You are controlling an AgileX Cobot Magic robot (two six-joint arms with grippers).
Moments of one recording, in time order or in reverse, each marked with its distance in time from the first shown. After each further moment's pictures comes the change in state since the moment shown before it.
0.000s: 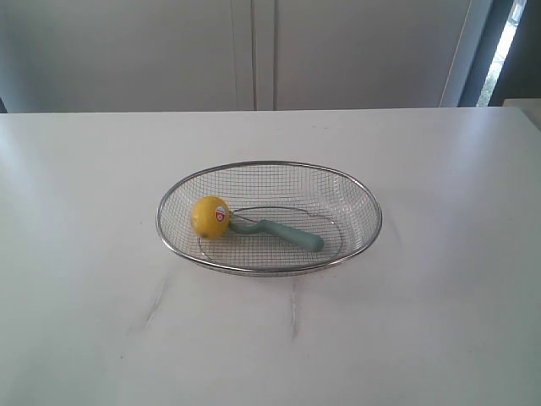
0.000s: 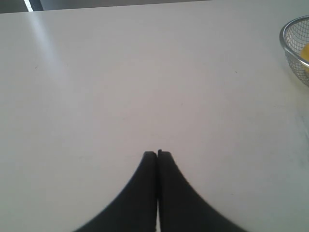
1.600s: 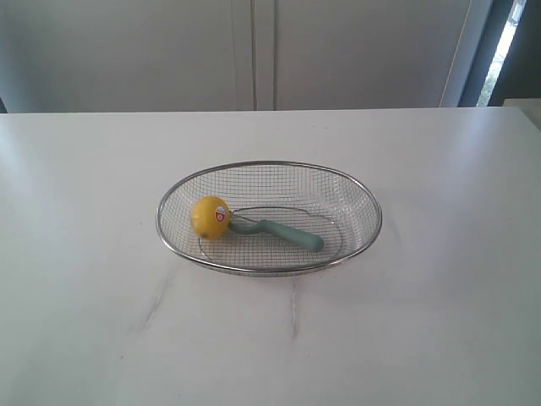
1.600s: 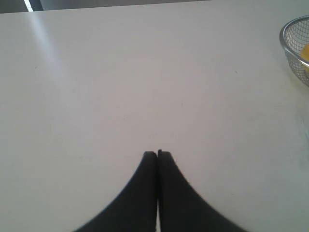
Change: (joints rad) left arm 0.000 0.000 0.000 0.000 0.000 0.000; right arm 0.052 0.000 0.000 0.088 0.006 0.114
